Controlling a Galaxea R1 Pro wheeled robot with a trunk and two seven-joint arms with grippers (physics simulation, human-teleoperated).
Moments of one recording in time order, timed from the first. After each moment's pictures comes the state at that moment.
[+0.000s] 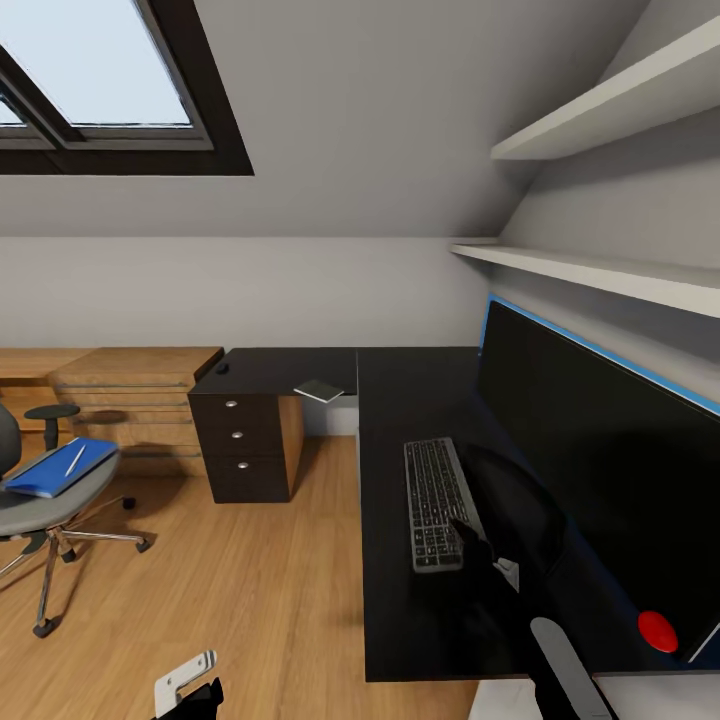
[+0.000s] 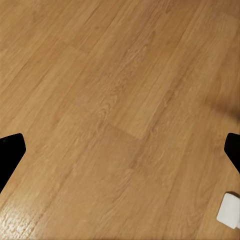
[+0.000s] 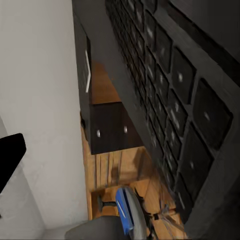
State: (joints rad) left arm -0.04 -0.01 0.00 -1.02 0.41 0.19 0.41; right arm -0.26 0.03 -0.09 -1.07 -1.43 0.33 0.02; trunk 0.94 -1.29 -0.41
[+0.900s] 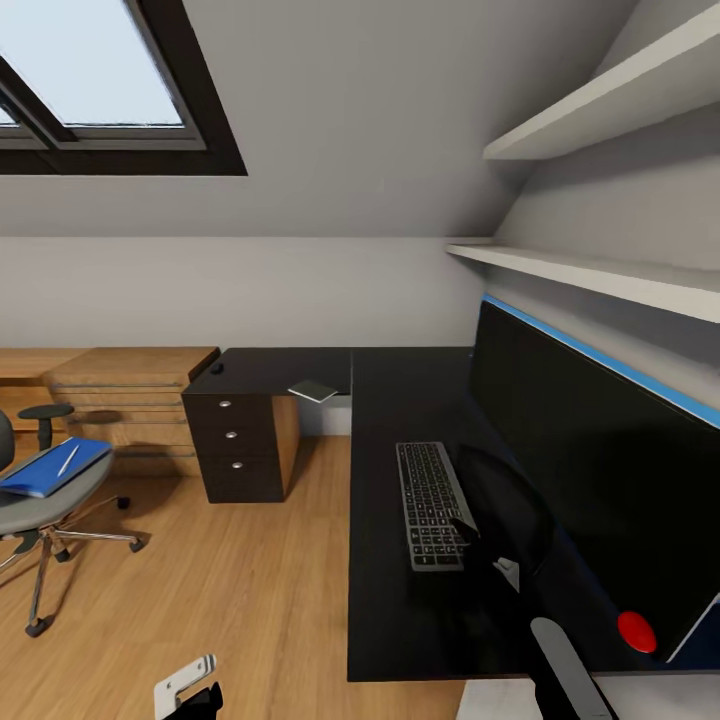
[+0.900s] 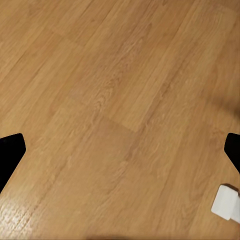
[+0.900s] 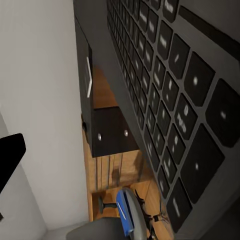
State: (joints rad) left arm -0.04 -0.01 0.00 -1.00 0.41 0.19 0.41; right arm -0.26 0.03 -0.09 -1.07 -1.43 0.33 0.03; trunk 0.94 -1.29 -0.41
